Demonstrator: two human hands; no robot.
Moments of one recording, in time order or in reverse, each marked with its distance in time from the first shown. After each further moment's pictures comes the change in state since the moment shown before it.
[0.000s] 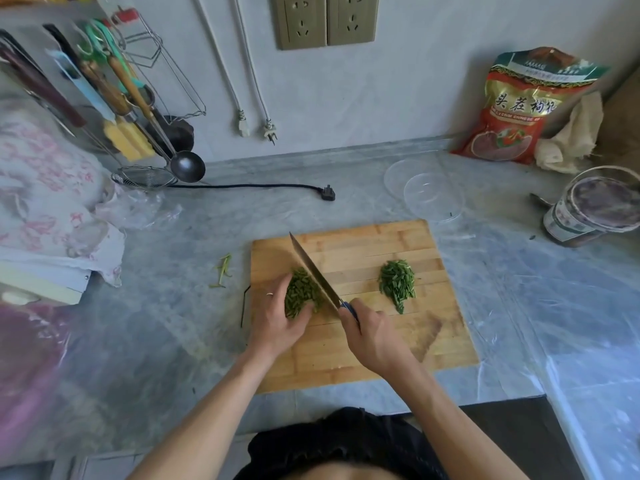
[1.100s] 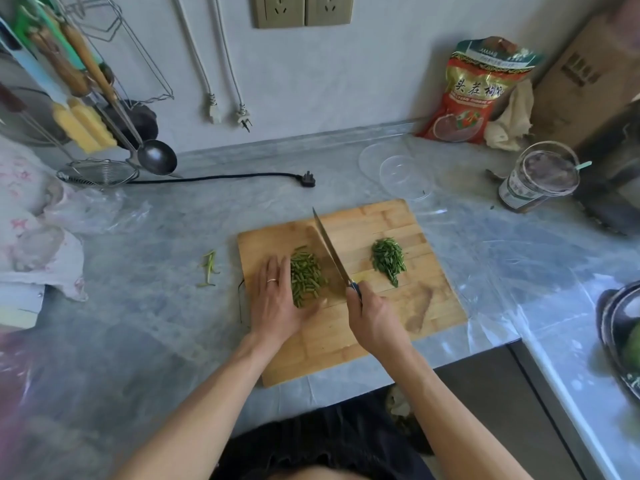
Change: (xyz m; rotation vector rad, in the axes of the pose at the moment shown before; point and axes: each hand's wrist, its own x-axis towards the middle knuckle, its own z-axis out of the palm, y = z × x) left_hand 0.016 -0.014 -0.004 0.336 -0.180 0.137; right_hand -0.015 -0.037 0.023 -0.072 0.181 0.316
